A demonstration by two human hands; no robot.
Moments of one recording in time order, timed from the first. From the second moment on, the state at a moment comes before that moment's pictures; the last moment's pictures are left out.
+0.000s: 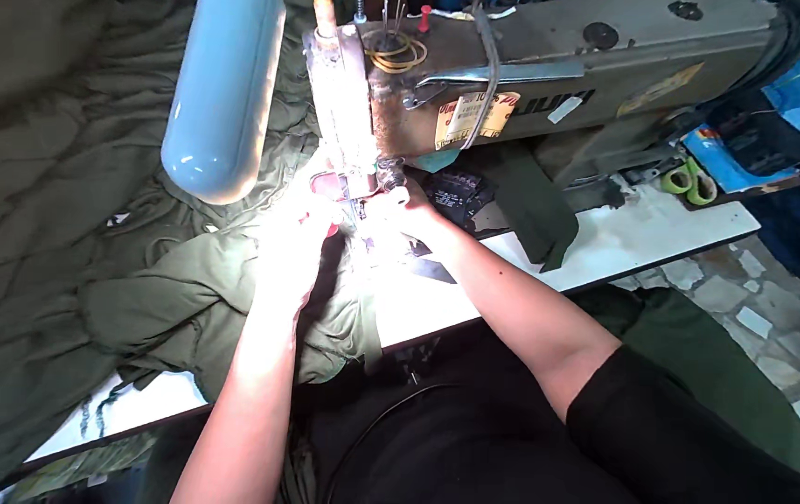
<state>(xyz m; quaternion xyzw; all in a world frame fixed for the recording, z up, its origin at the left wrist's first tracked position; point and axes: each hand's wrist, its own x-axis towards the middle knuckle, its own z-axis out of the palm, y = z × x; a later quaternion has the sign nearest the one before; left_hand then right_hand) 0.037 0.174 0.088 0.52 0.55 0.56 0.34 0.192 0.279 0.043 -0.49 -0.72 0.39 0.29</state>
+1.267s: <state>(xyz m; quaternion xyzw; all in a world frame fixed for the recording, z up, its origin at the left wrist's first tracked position) 0.087 0.092 0.068 0.66 0.65 0.27 0.23 0.159 0.242 0.047 -0.50 -0.50 0.52 0.48</state>
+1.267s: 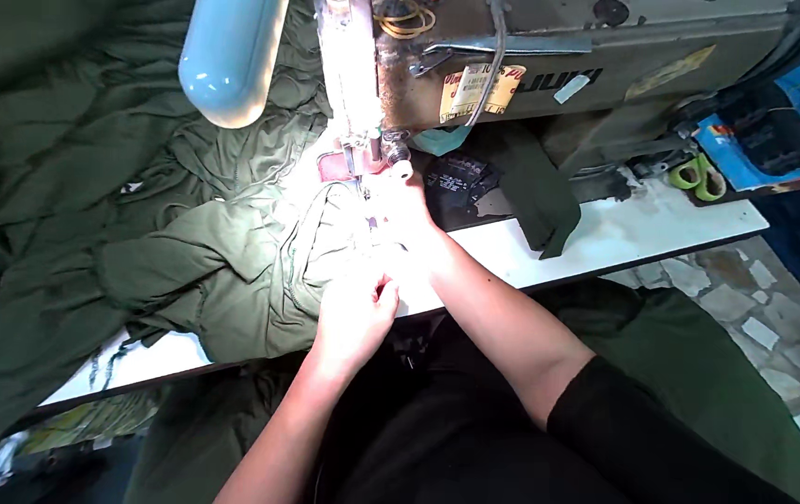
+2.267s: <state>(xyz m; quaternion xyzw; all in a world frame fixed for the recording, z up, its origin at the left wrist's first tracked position) 0.089 0.071 0.055 0.68 0.63 0.25 0.28 0.183 0.231 0.060 -0.43 -0.34 0.74 0.40</state>
